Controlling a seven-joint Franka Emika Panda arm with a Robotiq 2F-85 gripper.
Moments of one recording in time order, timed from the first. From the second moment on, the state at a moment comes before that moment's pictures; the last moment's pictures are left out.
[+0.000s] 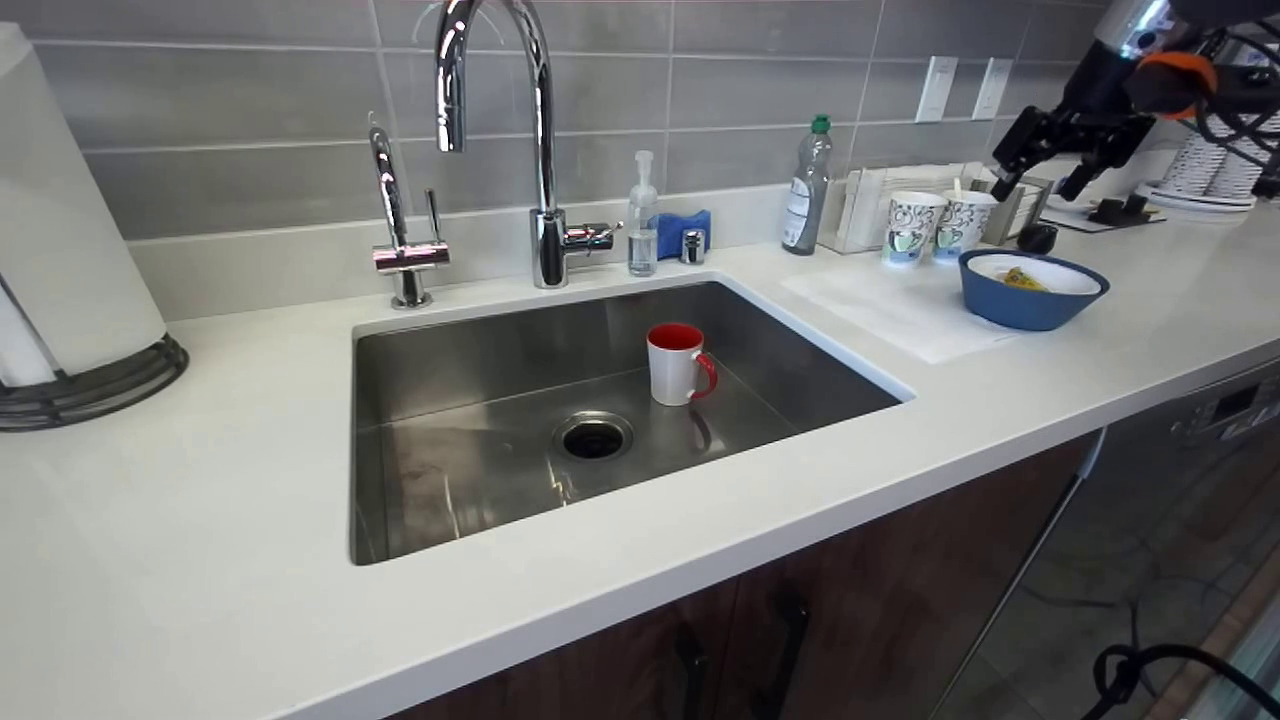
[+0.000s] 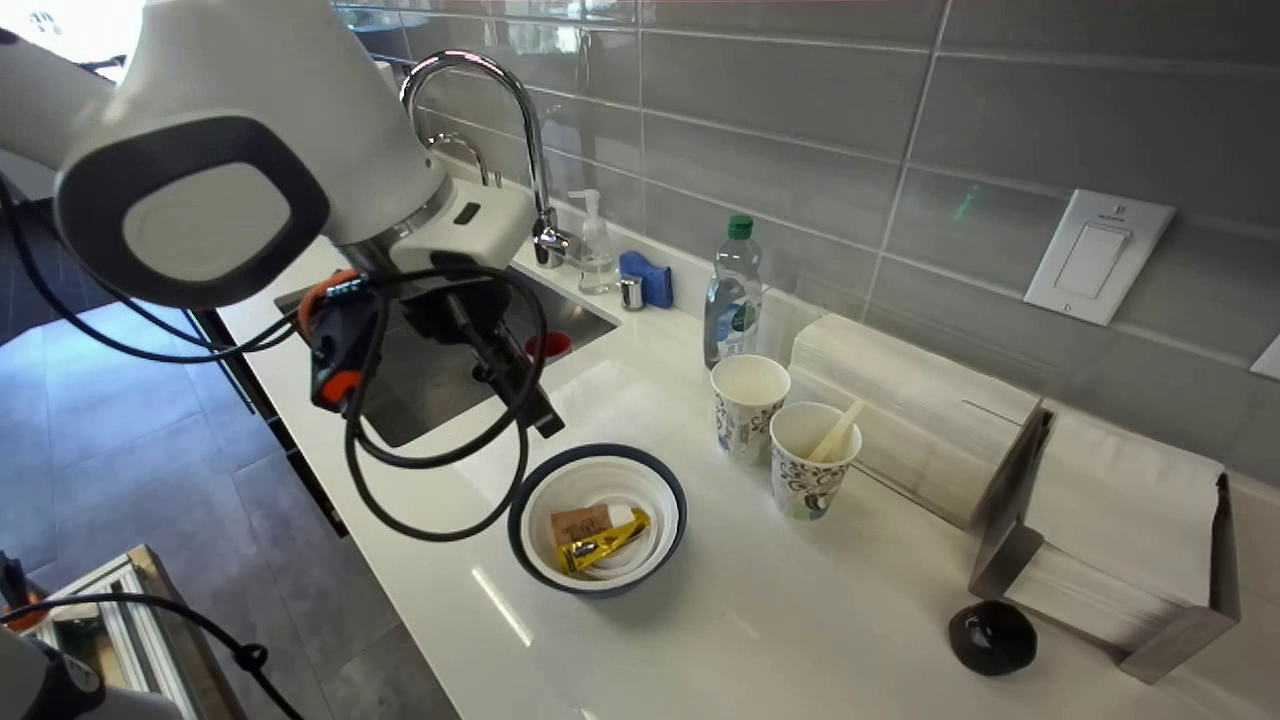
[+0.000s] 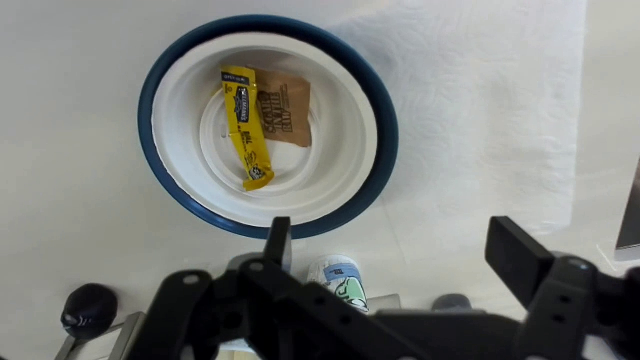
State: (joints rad) arm -0.32 -0.38 0.00 -2.75 -0.10 2.72 0.19
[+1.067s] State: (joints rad) arm -0.69 -0.23 0.29 -2.64 -0.43 2.69 0.91
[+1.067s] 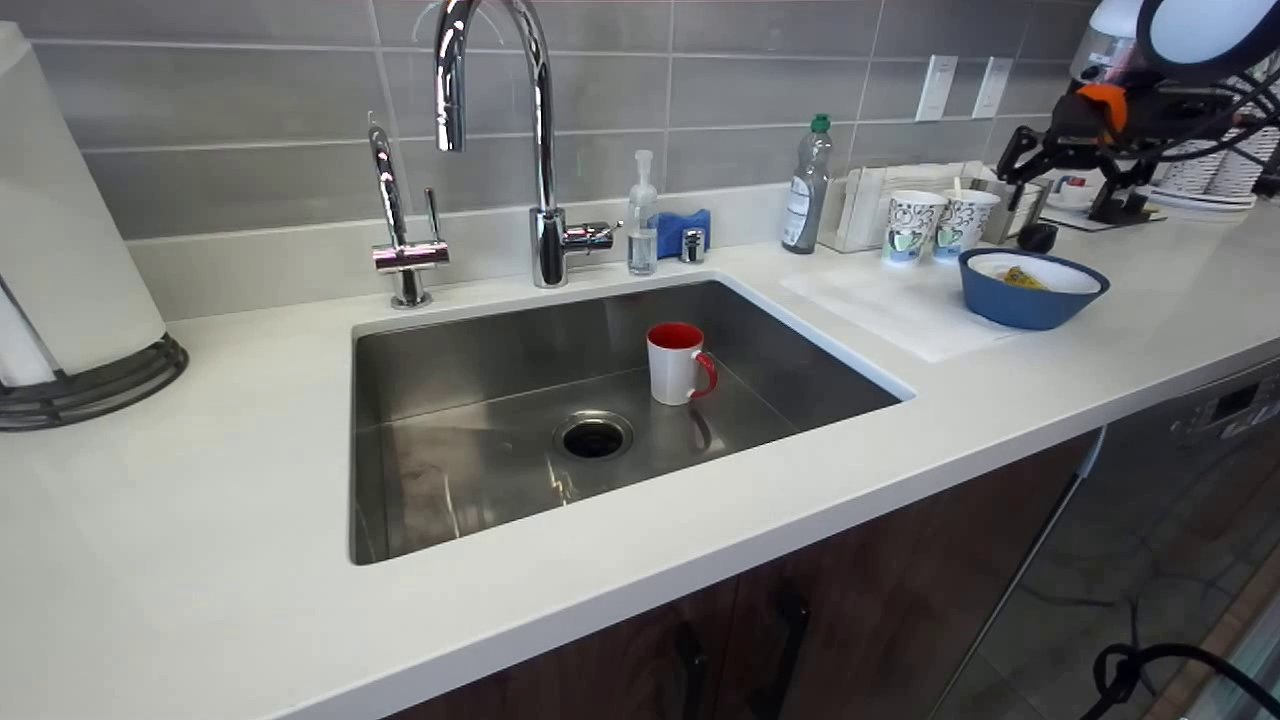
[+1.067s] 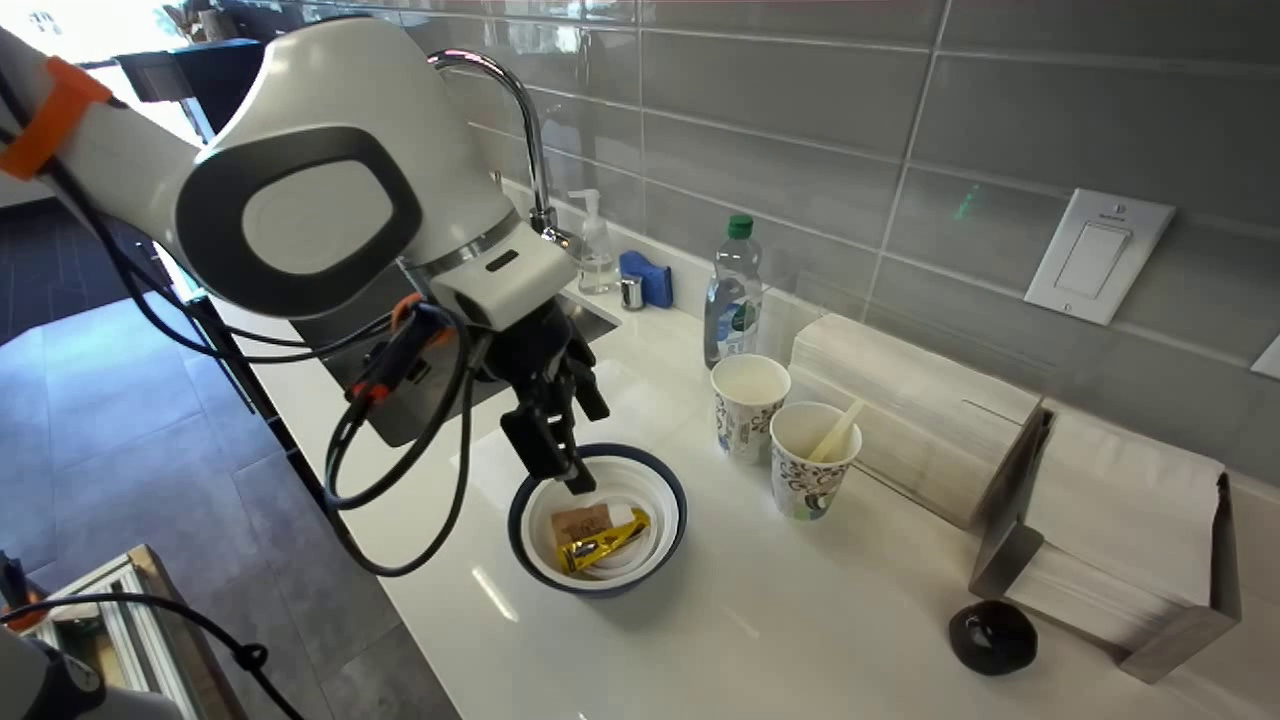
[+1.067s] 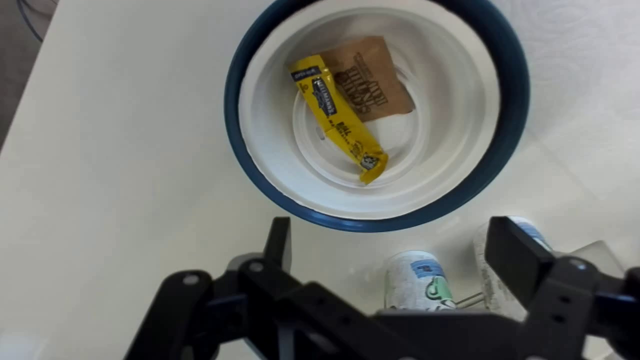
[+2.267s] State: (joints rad) arm -0.27 0.09 -0.12 -2.45 -0.77 2.65 1.49
